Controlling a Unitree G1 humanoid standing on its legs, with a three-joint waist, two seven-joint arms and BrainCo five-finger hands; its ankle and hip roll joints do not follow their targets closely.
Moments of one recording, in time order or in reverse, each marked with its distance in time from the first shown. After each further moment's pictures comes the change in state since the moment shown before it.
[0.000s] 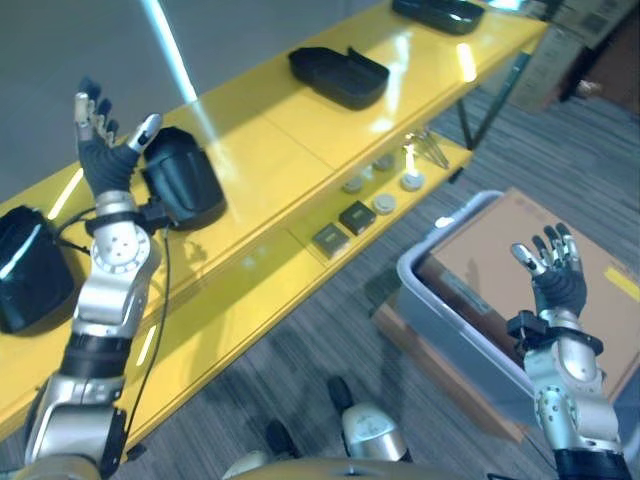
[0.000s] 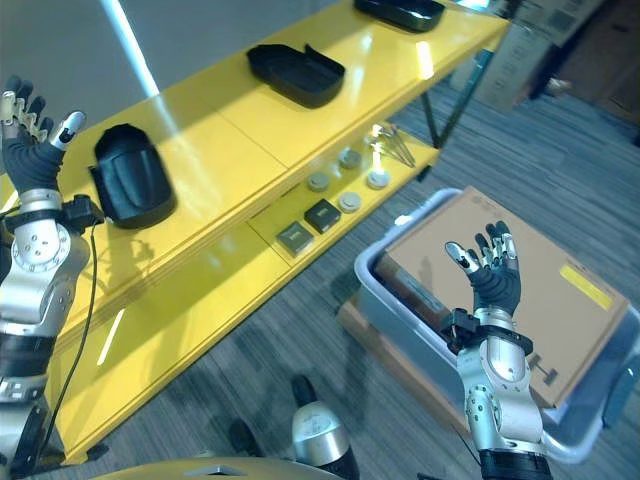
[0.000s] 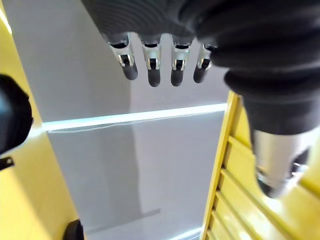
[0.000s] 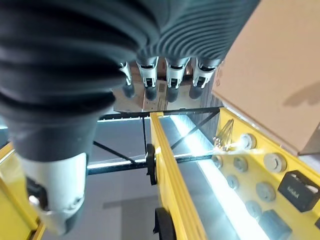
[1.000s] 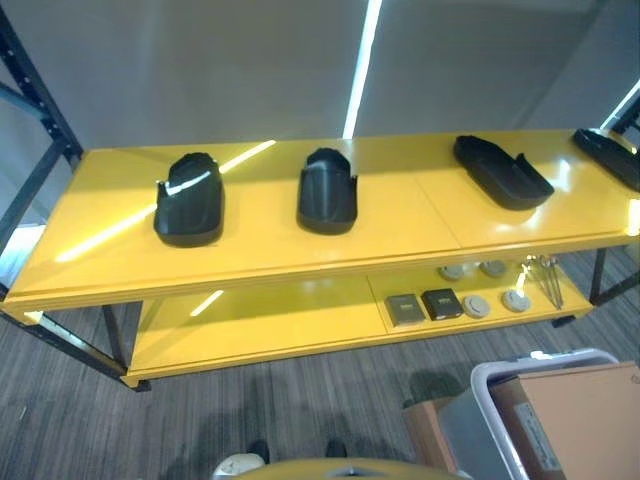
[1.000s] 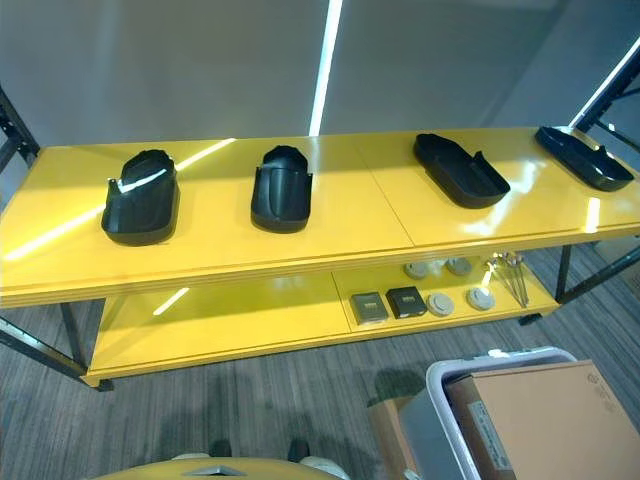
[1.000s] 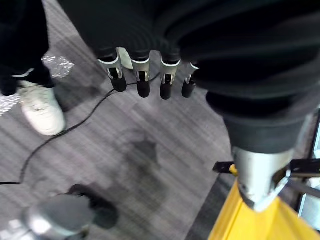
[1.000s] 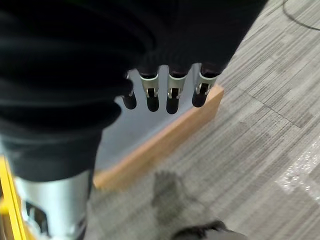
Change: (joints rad) left arm 0.564 -0.303 0.080 1.437 -0.271 -0.059 -0.424; right arm -0.046 0.209 0.222 1.418 -0.192 0.198 0.082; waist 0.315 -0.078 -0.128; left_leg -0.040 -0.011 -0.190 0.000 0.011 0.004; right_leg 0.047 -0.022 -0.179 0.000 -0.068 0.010
